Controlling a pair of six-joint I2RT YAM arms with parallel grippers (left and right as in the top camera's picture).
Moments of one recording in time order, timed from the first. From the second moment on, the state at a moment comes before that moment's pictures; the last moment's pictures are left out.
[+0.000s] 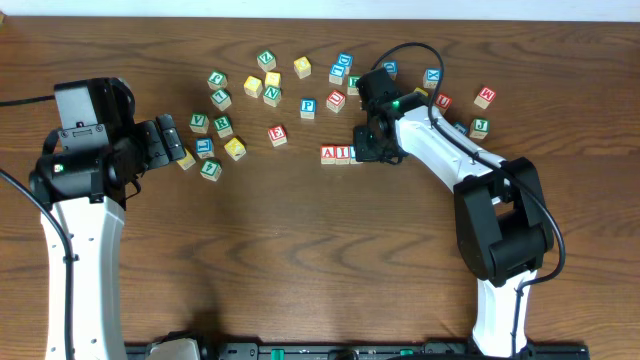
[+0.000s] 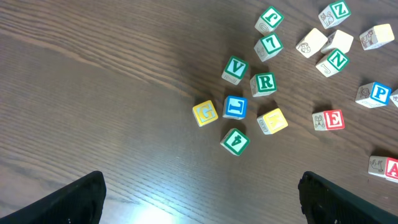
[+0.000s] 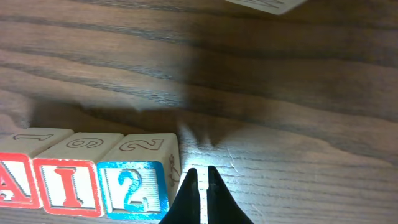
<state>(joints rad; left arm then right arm) 0.18 1.31 1.30 -0.94 -0.01 -0.14 0.42 2.12 1.55 -0.76 -0.02 0.35</state>
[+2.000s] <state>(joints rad) 0.18 1.31 1.30 -0.94 -0.01 -0.14 0.23 1.18 1.55 -0.93 -0.06 0.24</state>
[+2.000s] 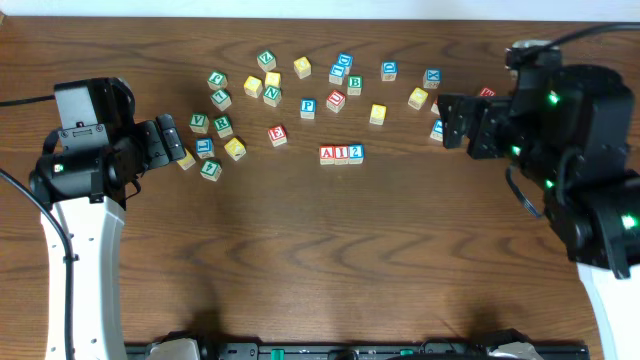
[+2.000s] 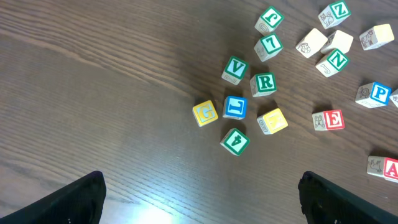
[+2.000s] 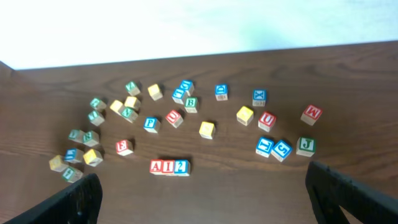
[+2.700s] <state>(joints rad) 0.18 1.31 1.30 -0.94 -0.01 -0.14 0.03 0.76 1.09 -0.66 -0.07 0.24</state>
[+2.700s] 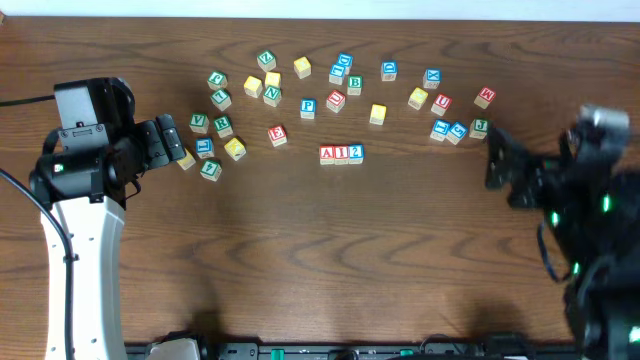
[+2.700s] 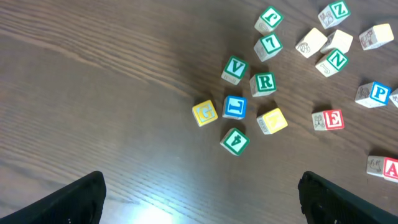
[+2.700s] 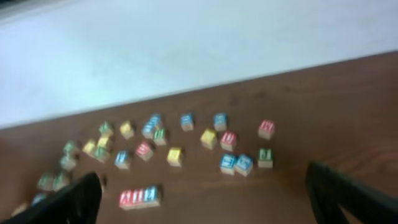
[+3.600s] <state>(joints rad) 0.18 1.31 1.30 -0.94 -0.01 -0.14 -0.09 0.01 0.06 0.01 -0.07 0.24</state>
